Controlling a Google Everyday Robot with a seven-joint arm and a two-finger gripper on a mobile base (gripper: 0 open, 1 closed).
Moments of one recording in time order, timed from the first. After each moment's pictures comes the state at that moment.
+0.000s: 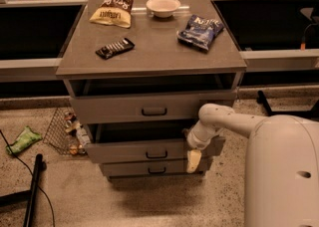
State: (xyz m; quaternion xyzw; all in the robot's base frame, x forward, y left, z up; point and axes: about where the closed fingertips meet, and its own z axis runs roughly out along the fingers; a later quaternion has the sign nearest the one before) arm 0.617 -0.120 0.405 -0.70 0.68 0.13 0.14
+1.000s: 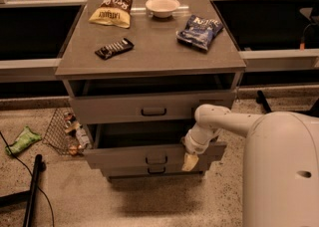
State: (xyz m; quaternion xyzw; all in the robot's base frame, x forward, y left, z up) arm 0.579 -0.105 0.409 -0.71 0.68 0.16 0.09
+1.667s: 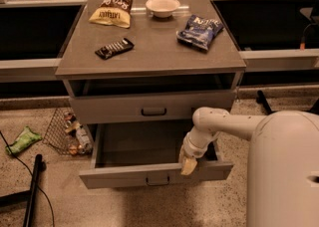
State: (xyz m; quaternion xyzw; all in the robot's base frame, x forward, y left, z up) arm 0.563 -0.099 0.418 -0.71 0.68 0.16 0.09
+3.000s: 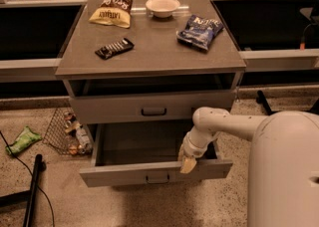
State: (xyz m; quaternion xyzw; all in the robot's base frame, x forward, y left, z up) arm 0.560 -0.099 0.418 -0.71 0.68 0.16 0.09
